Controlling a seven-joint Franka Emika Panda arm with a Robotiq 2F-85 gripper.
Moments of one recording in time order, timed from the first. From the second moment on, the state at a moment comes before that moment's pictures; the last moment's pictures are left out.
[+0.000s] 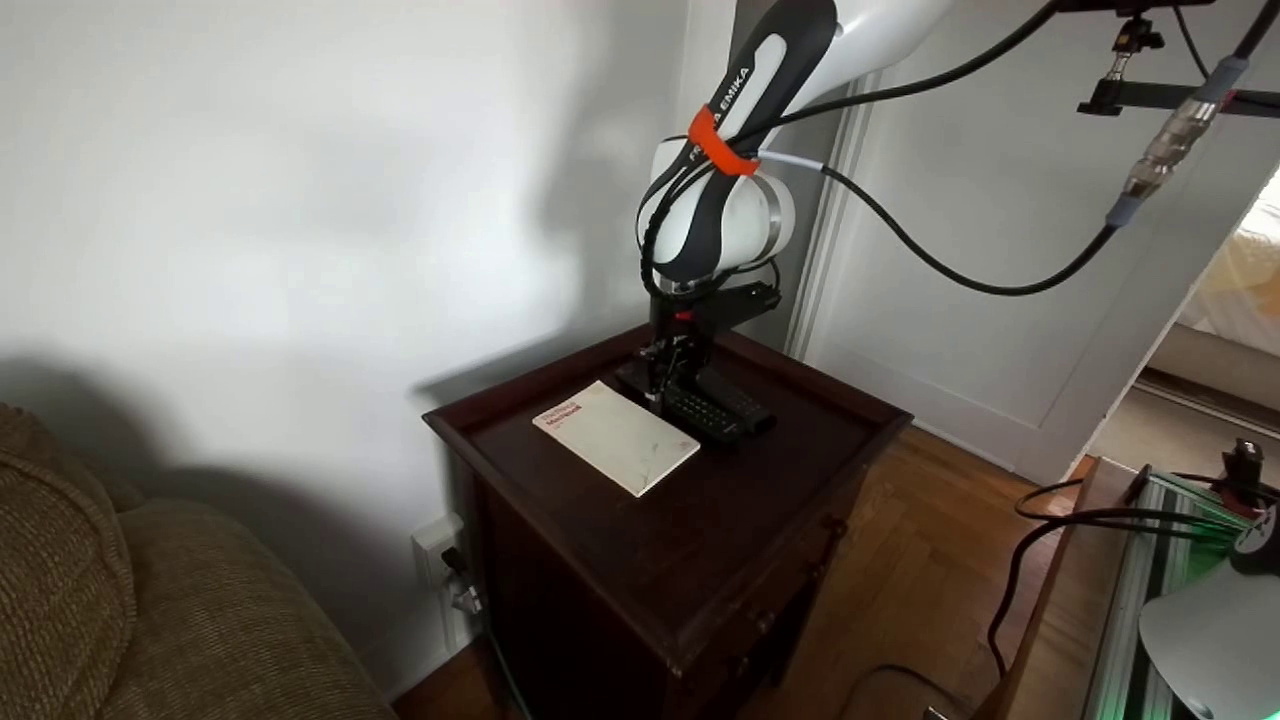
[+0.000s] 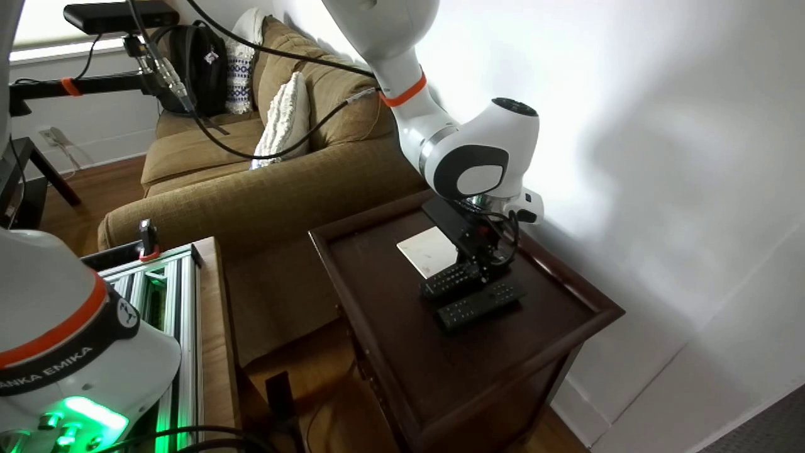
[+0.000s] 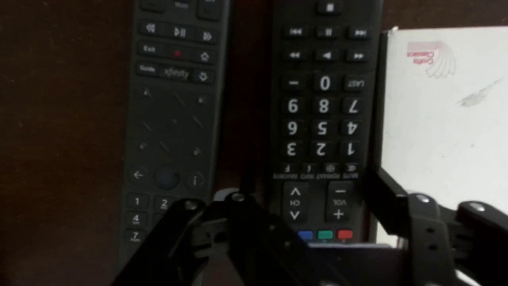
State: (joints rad) arm -0.05 0.73 0.02 -1.99 0.01 2.63 -0.11
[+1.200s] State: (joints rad) arm -0.08 0.55 -0.03 -2.15 0.02 2.66 -0.10
